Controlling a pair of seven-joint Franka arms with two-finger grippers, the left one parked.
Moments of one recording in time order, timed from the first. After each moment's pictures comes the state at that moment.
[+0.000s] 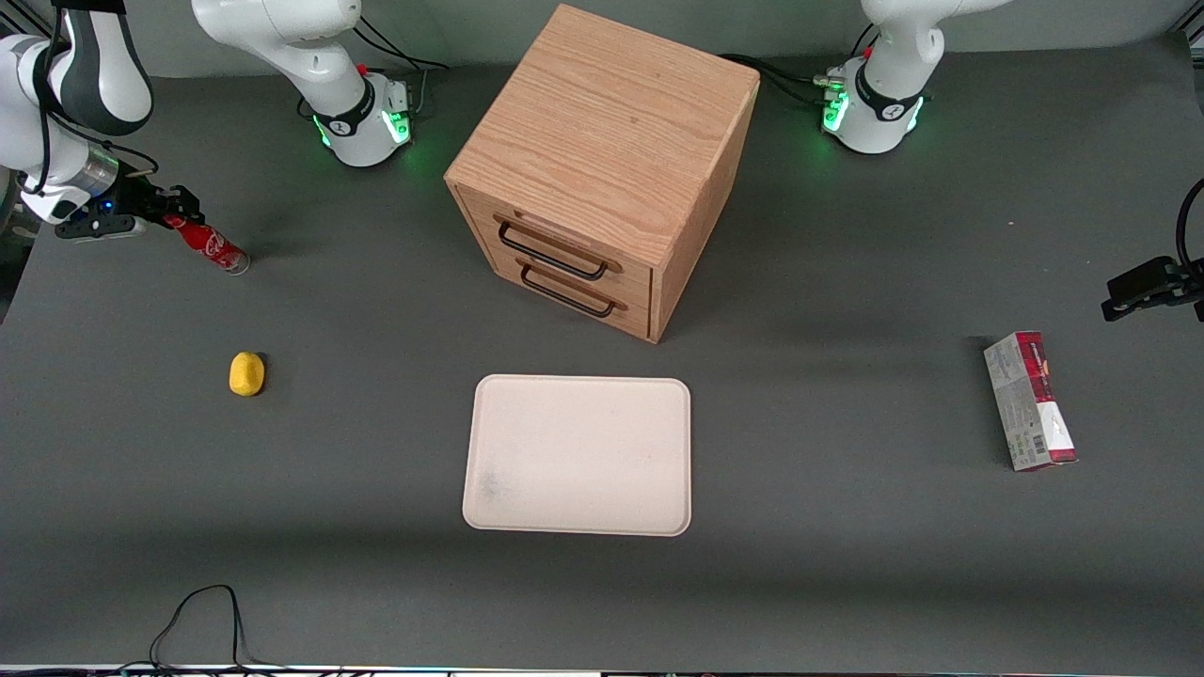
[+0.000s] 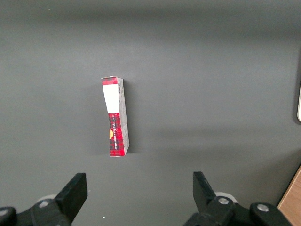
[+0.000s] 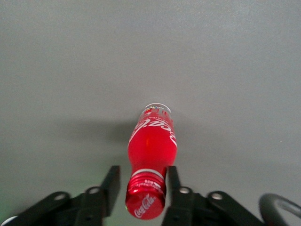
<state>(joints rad) 0.10 -0.40 -0.79 -2.67 -0.43 2.20 -0.40</state>
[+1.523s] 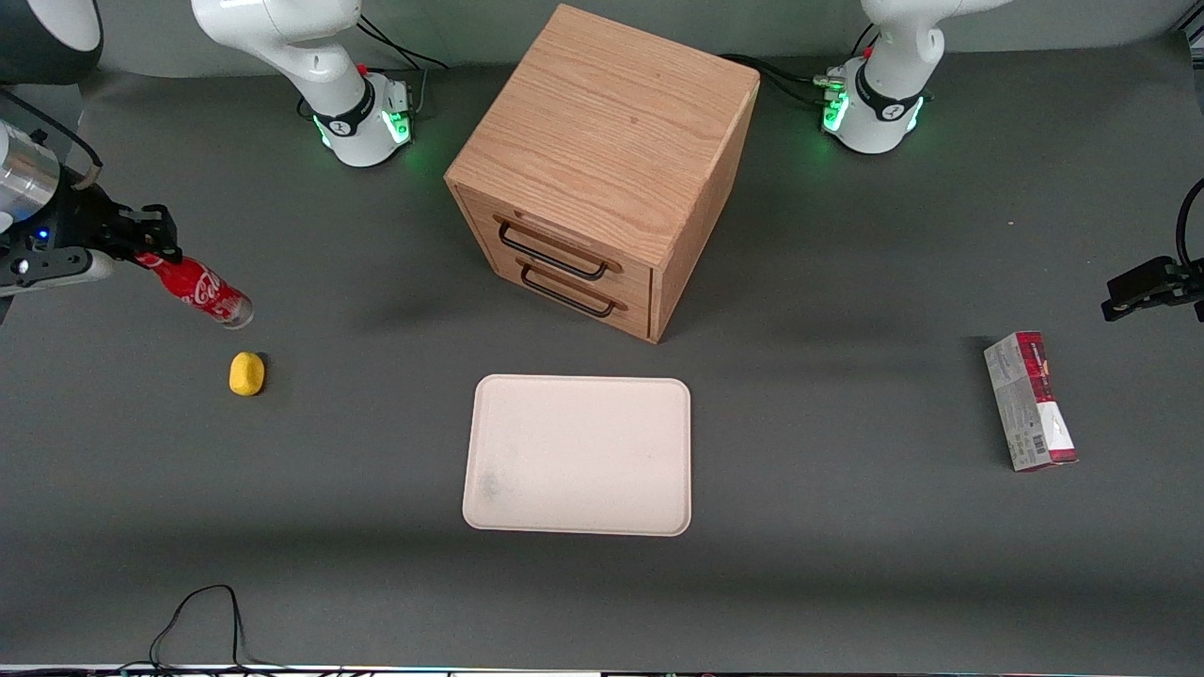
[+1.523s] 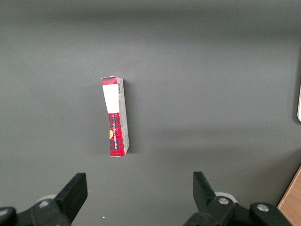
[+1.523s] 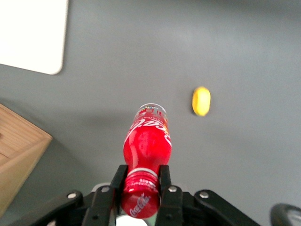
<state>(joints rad) 0.13 -0.05 -0.08 -1.67 -0.04 1.54 -0.11</state>
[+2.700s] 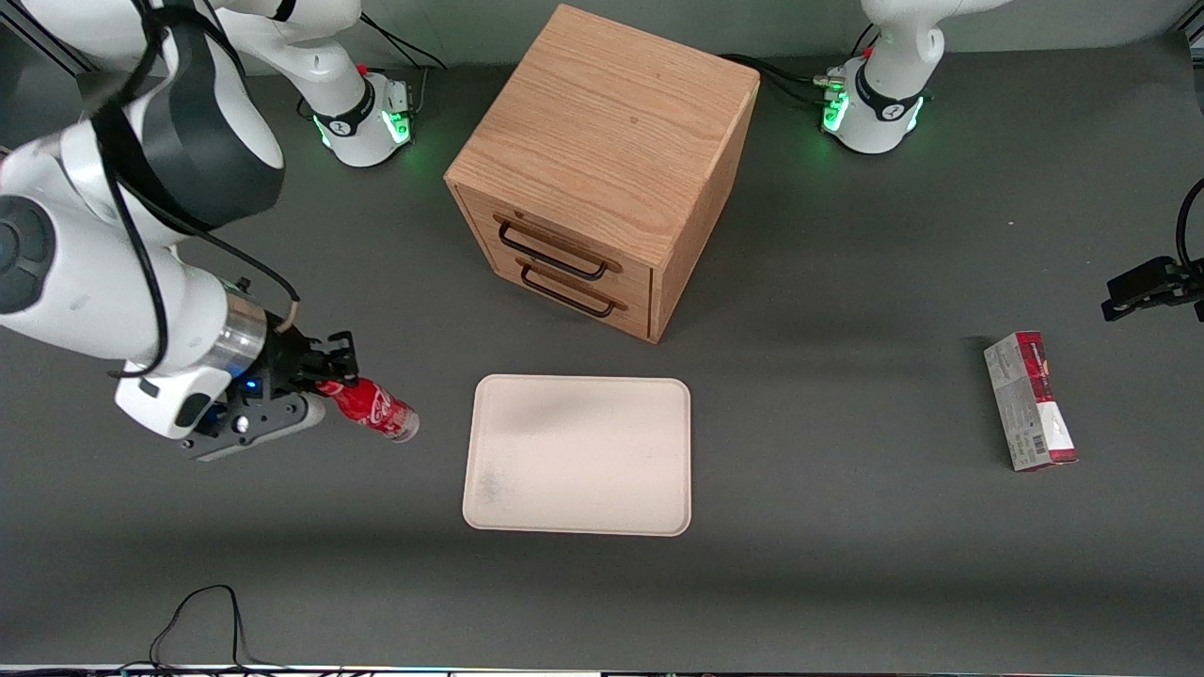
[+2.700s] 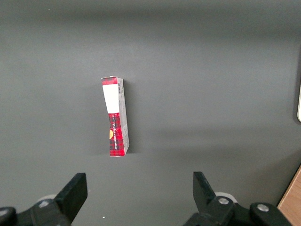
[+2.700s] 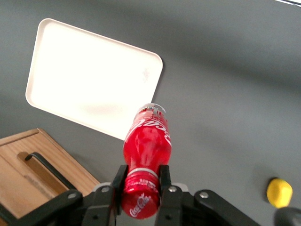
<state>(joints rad) 0.15 0.53 0.20 -1.06 0.00 1.56 0.05</state>
